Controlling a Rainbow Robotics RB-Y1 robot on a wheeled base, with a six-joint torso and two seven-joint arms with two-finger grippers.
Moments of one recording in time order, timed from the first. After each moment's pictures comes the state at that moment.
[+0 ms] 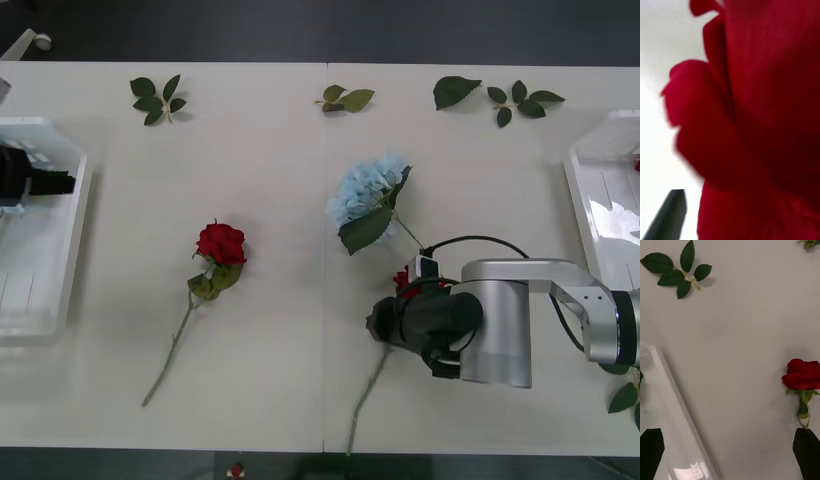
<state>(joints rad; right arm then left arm) -0.84 -0.86 1.42 -1.82 -0.56 0.83 -0.13 -0.28 0.91 0.21 -1.77 1.17 1.35 -1.84</state>
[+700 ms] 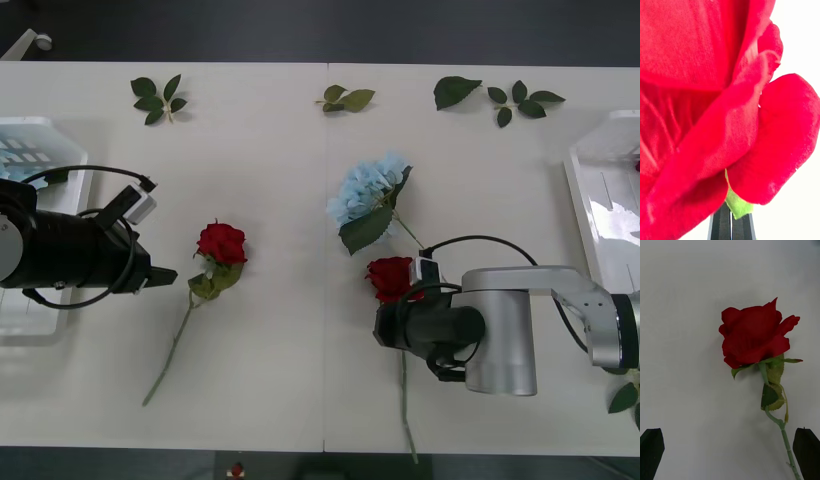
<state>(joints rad) -0.86 -0.88 1.48 -1.83 -0.50 0.80 -0.13 -0.18 0.79 -0.15 -1.77 1.06 1.11 -2.07</state>
